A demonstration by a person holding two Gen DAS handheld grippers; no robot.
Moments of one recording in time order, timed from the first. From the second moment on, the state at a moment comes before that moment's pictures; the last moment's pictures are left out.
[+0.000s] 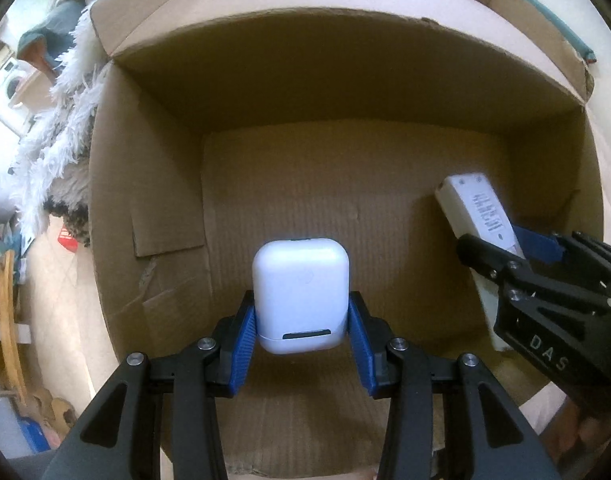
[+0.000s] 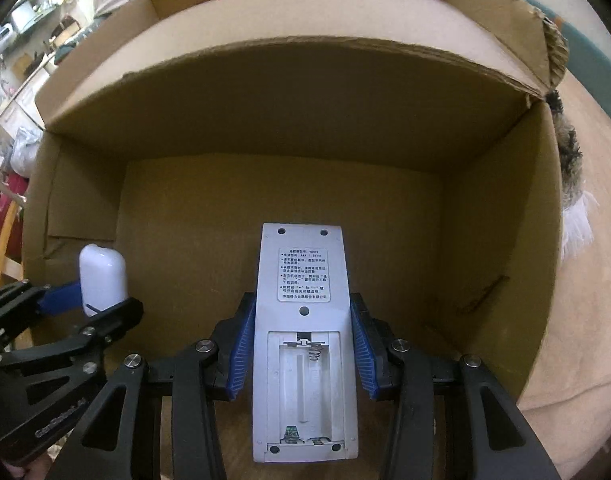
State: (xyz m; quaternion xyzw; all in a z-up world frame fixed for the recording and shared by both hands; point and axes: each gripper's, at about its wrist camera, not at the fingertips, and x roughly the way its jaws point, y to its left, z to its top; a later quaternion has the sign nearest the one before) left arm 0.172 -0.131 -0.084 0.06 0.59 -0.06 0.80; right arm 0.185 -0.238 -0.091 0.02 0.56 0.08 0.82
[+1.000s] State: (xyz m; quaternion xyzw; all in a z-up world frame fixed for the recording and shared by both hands) left arm 0.187 -0.141 -0.117 0.04 0.63 -0.06 0.78; right arm 0.185 -0.273 -0.076 0.08 0.52 0.12 0.84
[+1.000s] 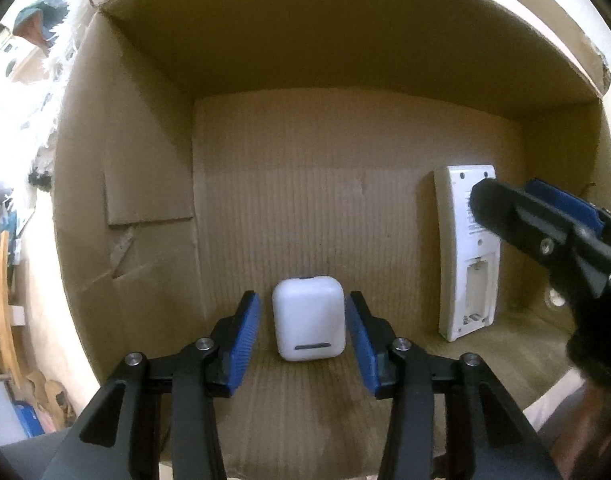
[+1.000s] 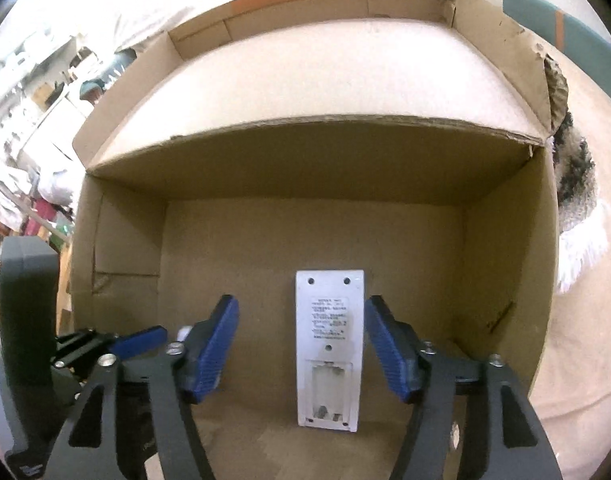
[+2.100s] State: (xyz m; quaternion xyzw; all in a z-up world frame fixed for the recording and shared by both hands) left arm 0.148 -0.095 -0.044 -0.01 0.59 -0.06 0.81; right arm 0.155 -0.273 -0.023 0.10 0.48 0.11 0.87
